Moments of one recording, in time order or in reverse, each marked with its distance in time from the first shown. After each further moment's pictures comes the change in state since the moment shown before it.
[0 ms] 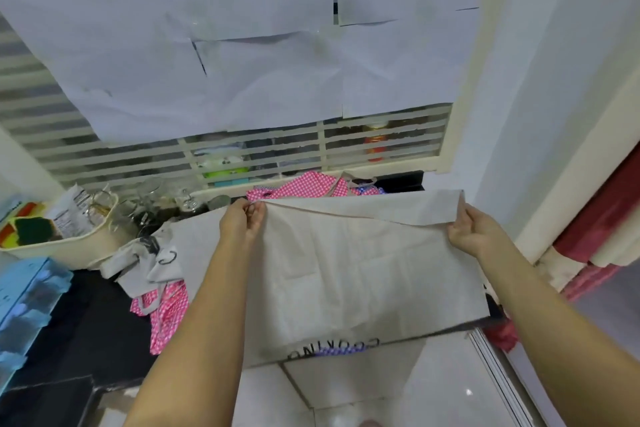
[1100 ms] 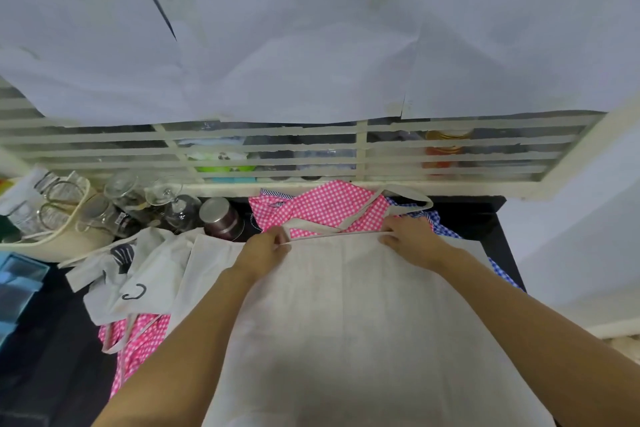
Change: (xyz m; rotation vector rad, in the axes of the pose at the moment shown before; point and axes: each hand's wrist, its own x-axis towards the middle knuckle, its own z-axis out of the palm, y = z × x) left_hand 0.198 -0.055 -0.024 1.767 -0.331 0.380; right_hand 0.217 0.116 0.106 -2.643 -0.715 -0.604
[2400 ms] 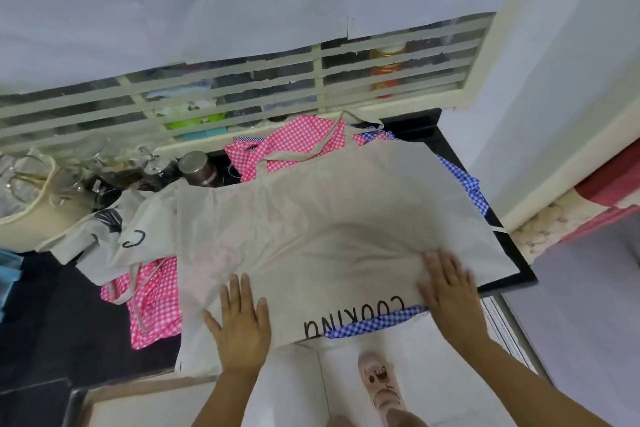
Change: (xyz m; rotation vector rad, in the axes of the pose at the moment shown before) left_hand -0.234 -0.091 0.106 0.232 0.214 -0.134; right_hand -0.267 -0.037 0.202 0.088 0.326 0.498
